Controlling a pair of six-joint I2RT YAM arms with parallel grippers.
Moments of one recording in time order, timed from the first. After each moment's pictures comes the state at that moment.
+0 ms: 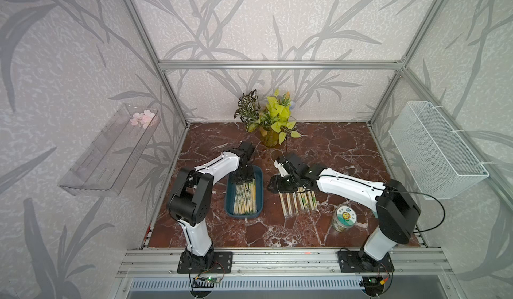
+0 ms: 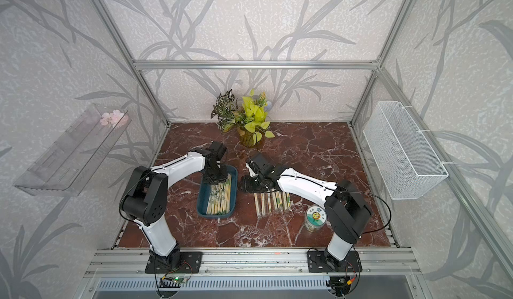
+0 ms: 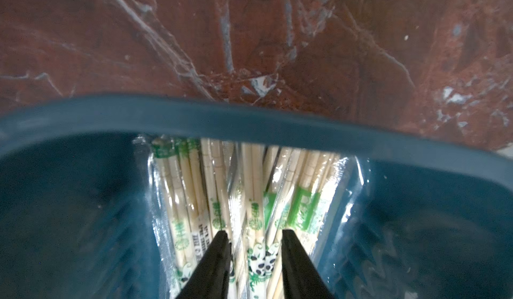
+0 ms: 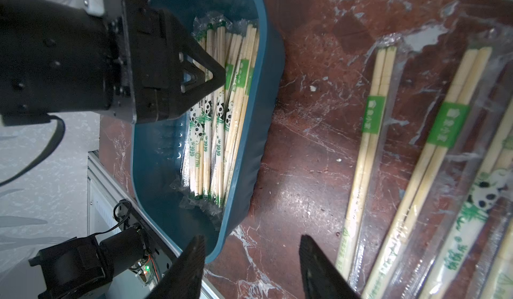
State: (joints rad) left arm -0.36 1.81 1.22 -0.83 0.01 -0.58; right arm 0.83 1.69 1.18 -0.44 -0.29 0.73
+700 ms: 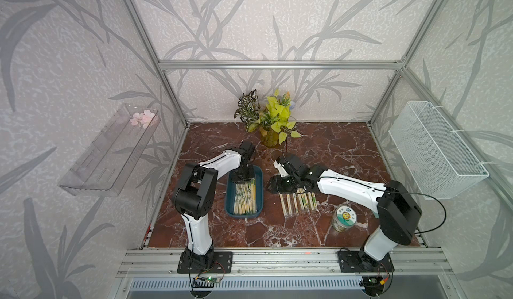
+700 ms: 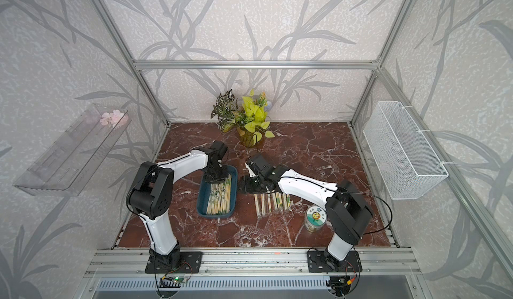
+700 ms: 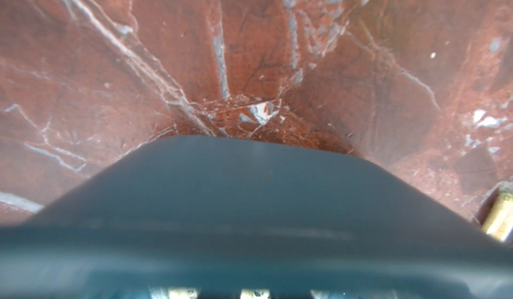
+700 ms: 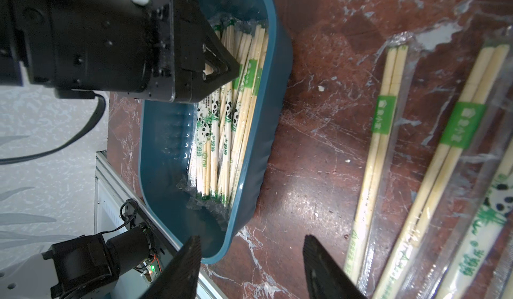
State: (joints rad) left arm -0.35 1.88 1.25 -0.82 0.01 -0.55; right arm 0.84 1.67 1.16 -0.40 -0.29 0.74
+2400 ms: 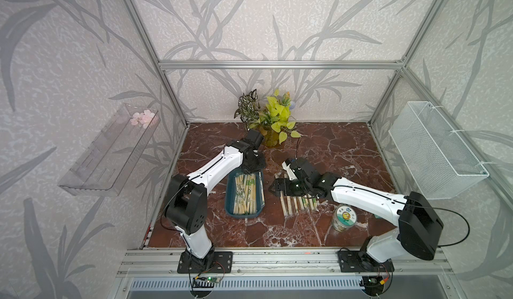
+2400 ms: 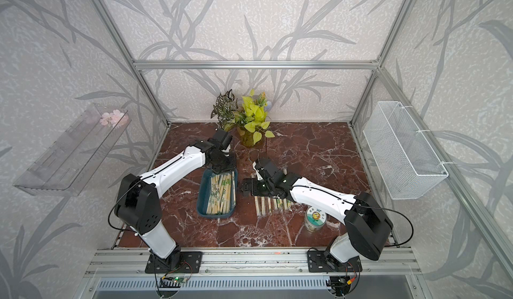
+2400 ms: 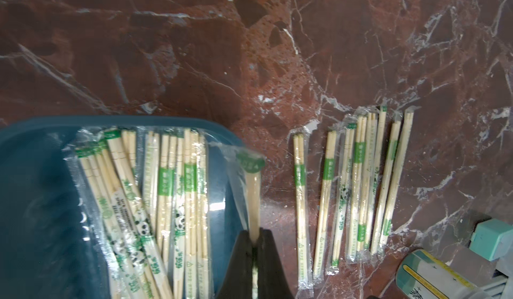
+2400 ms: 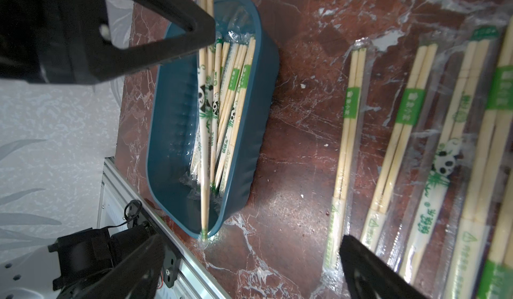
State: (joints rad) left arm -0.49 1.72 1.40 -0.87 0.11 -0.64; right arm 0.83 1.49 0.98 -0.33 -0.23 0.78
